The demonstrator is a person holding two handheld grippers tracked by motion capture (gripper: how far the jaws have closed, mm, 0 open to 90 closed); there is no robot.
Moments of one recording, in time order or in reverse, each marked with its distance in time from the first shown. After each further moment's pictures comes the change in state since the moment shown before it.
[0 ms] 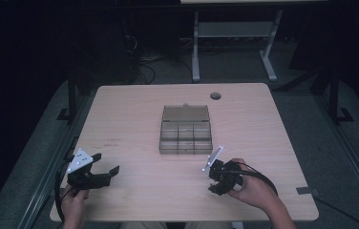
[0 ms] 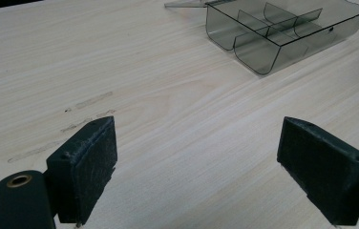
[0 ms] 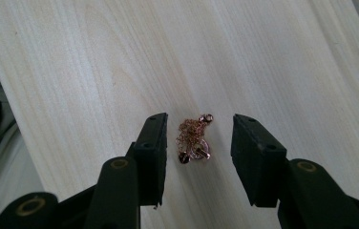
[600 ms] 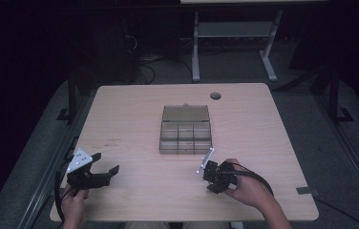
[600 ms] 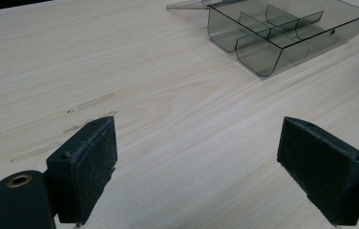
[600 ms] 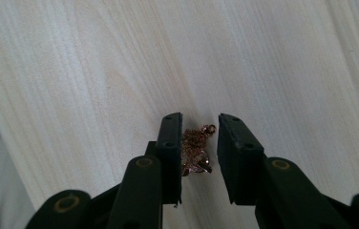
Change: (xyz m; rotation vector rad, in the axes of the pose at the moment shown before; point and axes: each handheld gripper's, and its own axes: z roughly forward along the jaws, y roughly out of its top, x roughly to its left) left arm 0.001 0.000 0.000 -0.007 0.004 -0.008; right arm 0.005 0.012 0.010 0.070 -0.026 -0.029
